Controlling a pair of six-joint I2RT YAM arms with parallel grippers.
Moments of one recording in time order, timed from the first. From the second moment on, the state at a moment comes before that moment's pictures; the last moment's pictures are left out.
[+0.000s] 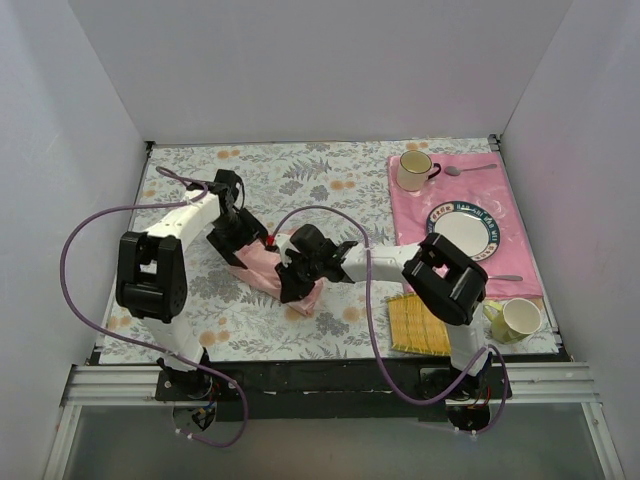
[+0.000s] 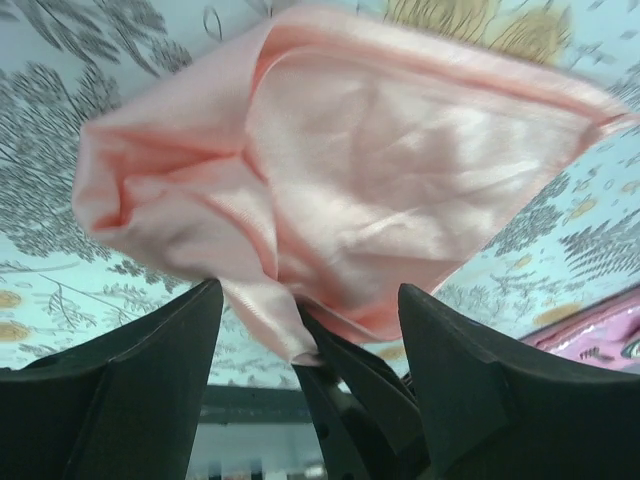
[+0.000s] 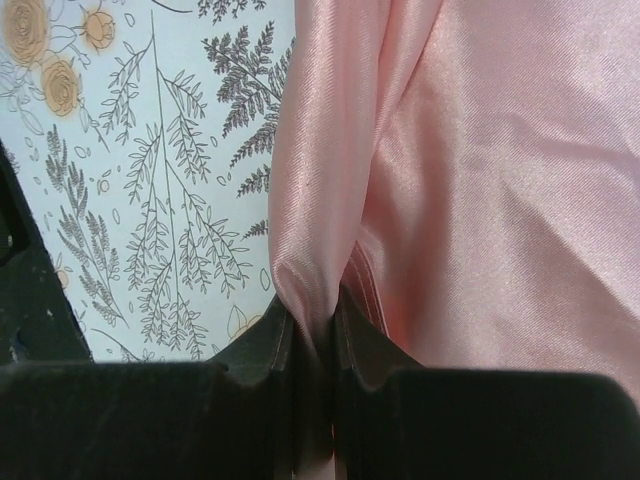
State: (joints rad) left arm -0.19 1.77 1.30 -0.96 0.16 -0.91; right arm 1.00 1.97 1.19 -0.06 -0.42 0.14
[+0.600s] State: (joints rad) left arm -0.17 1.20 1.04 -0.84 0.08 -0.98; right arm 0.84 2.18 1.29 -0.04 -1.01 0.35
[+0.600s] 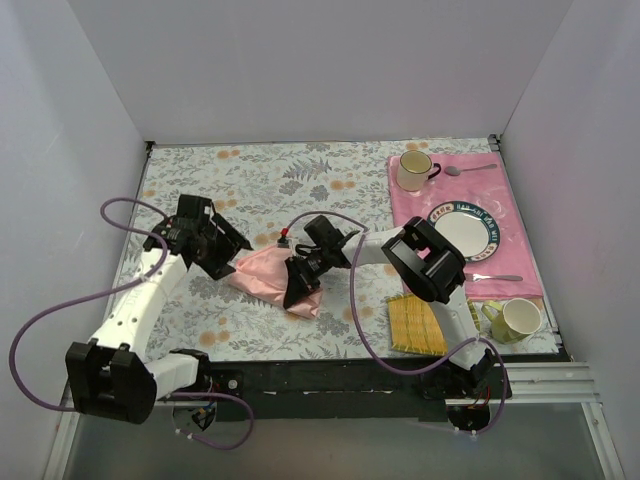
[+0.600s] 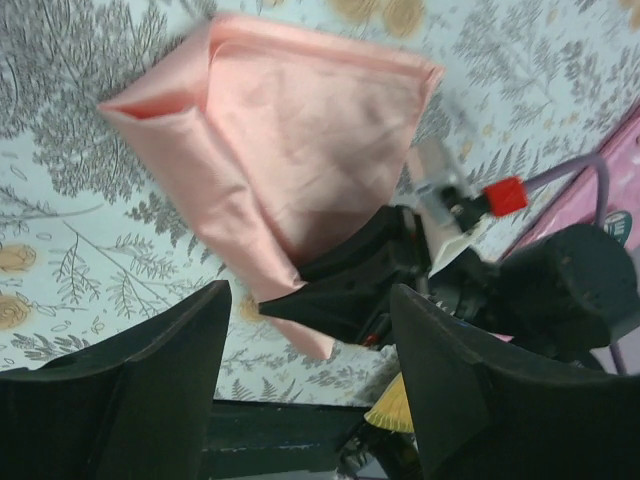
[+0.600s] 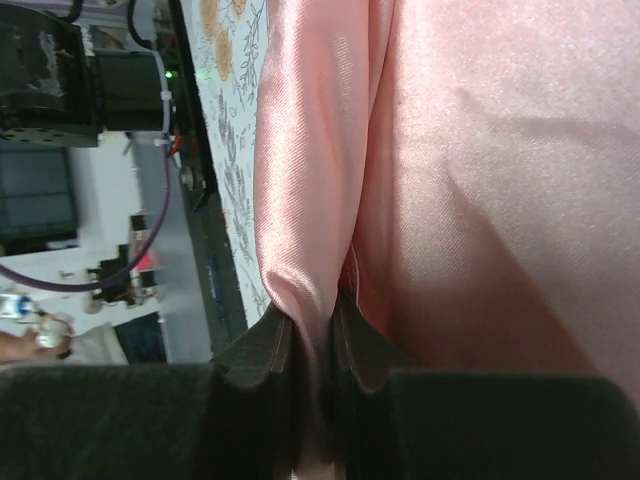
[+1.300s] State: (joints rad) left arm -0.19 0.93 0.39 -0.37 0.29 -1.20; right arm 0.81 2.23 1.14 0.39 -1.17 0.87
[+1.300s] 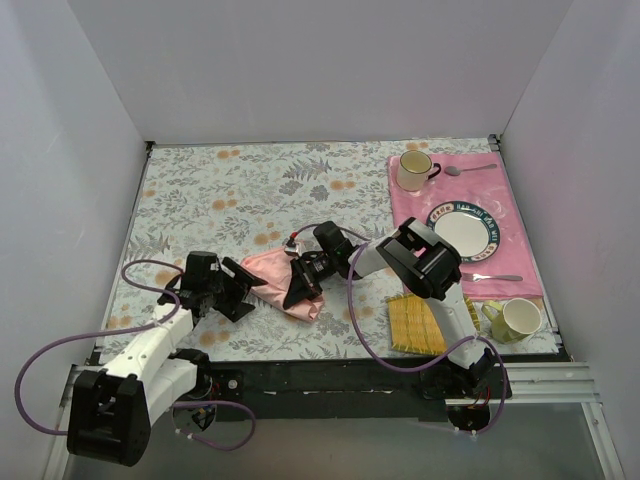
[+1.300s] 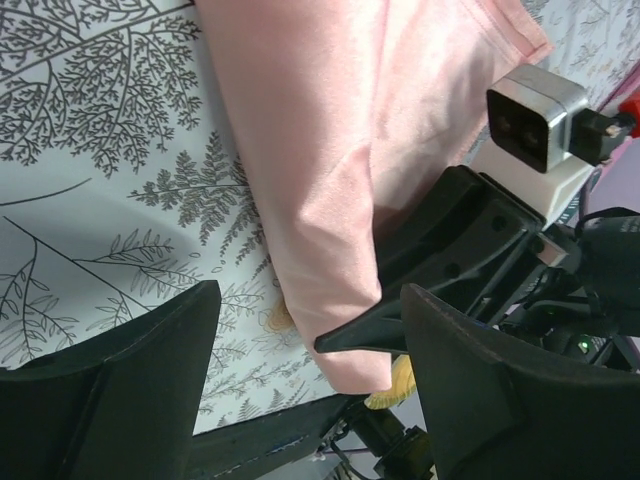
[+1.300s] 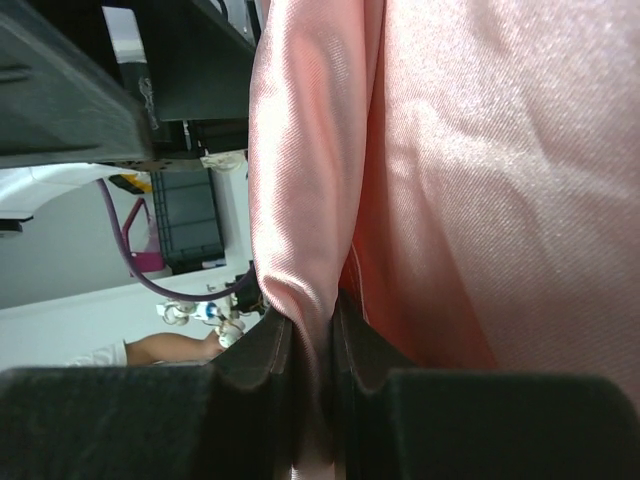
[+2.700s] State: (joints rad) left arm -0.29 1.26 0.56 -0.35 0.16 -1.02; right arm 0.81 2.19 1.37 -0.25 -1.01 0.36
